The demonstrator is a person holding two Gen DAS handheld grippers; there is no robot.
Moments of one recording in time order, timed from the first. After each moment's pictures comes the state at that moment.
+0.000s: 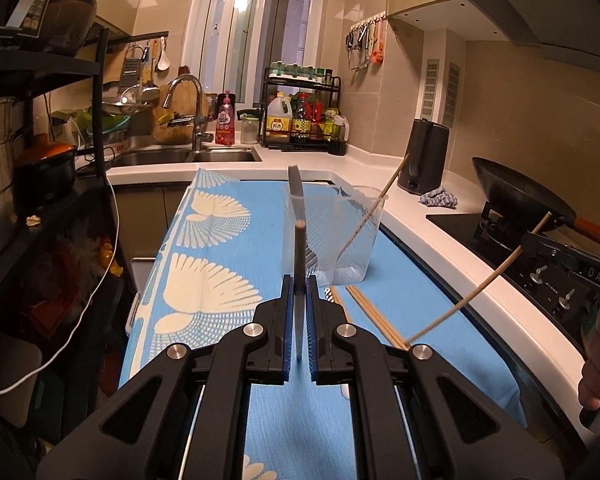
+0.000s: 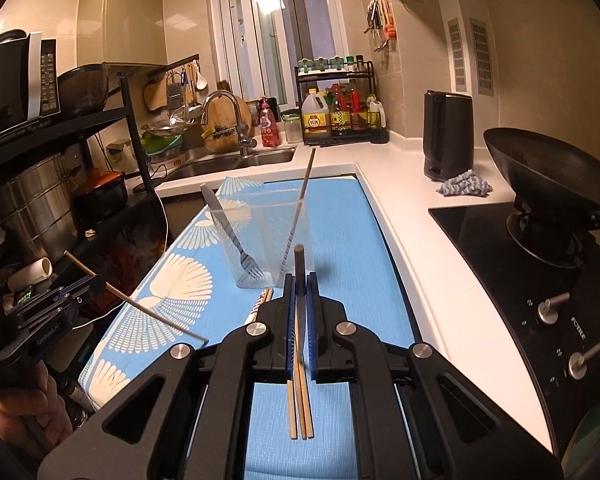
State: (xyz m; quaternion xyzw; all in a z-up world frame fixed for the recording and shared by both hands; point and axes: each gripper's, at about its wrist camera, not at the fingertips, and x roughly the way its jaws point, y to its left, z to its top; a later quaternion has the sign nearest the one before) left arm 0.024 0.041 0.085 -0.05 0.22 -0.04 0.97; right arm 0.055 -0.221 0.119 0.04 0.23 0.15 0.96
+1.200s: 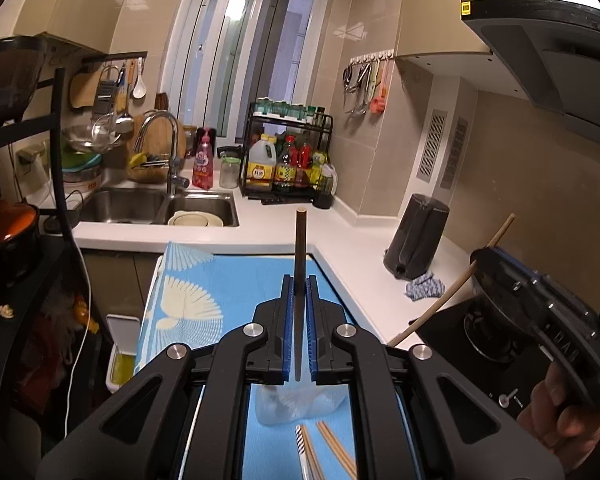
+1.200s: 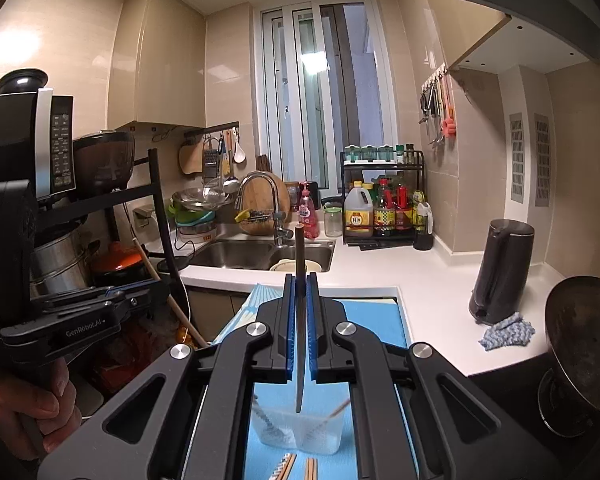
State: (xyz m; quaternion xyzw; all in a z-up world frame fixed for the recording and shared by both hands) left arm 0.176 0.035 0.247 -0.08 0.21 -0.07 0.97; right arm 0.179 -0.166 0.278 0.02 0.11 0.21 0.97
